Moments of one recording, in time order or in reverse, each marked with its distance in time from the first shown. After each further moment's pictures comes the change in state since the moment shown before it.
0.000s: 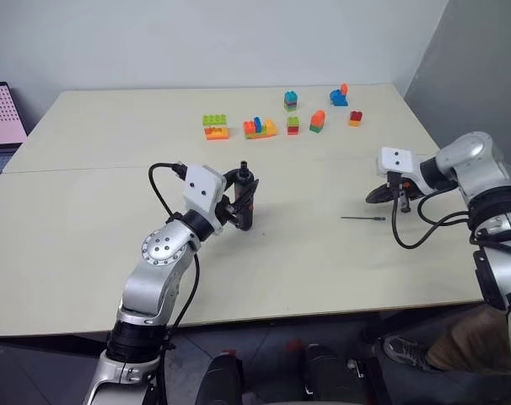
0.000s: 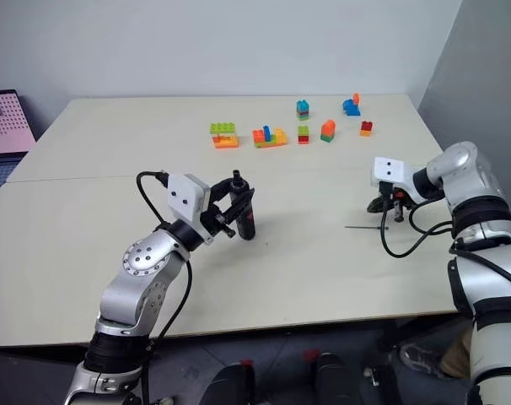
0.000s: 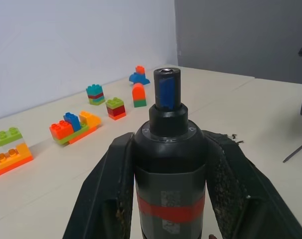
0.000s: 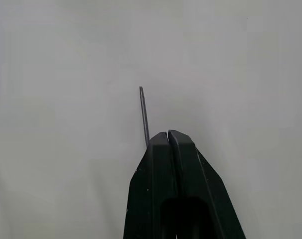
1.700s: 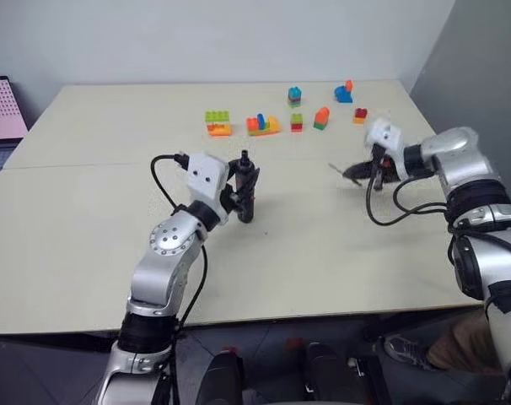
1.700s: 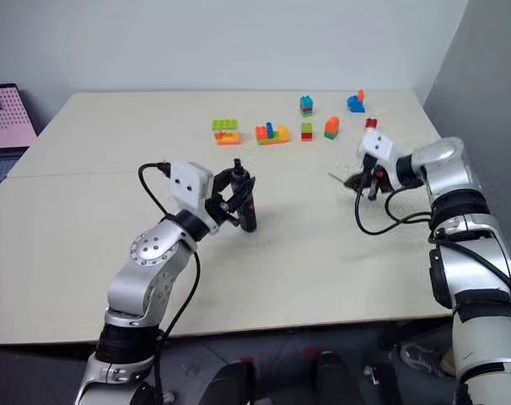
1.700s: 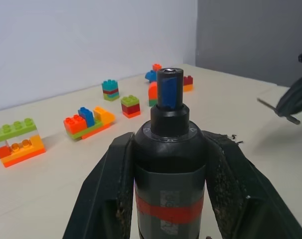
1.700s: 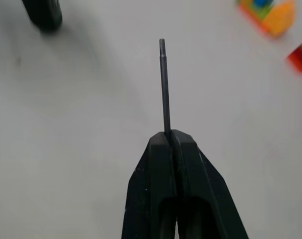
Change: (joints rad) left arm -0.103 -0.113 0.013 -0.026 0.013 0.129 0.104; right arm 0.010 0.140 -0.254 -0.197 0.180 0.208 -0.161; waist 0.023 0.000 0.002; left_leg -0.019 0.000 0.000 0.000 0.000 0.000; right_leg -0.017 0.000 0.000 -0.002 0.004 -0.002
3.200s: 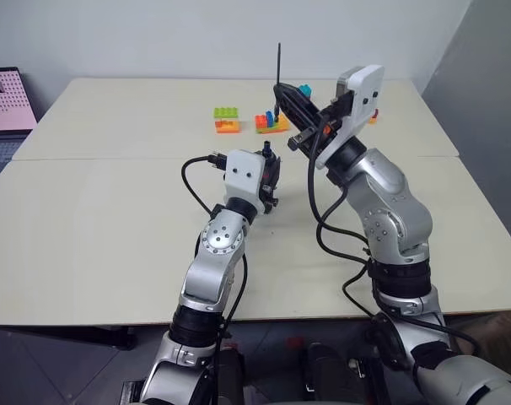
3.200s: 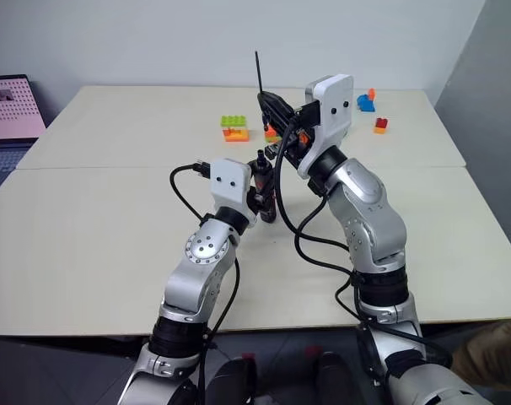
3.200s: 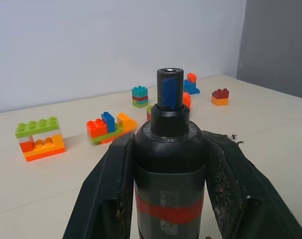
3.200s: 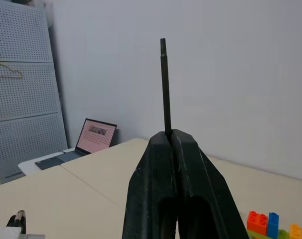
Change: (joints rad) left arm -0.012 -0.214 -0.113 0.103 0.249 -0.112 0.254; right arm 0.367 0.521 -0.012 -1.059 0.387 0.365 -0.933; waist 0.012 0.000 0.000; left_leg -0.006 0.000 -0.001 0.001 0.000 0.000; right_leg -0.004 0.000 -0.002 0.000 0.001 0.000
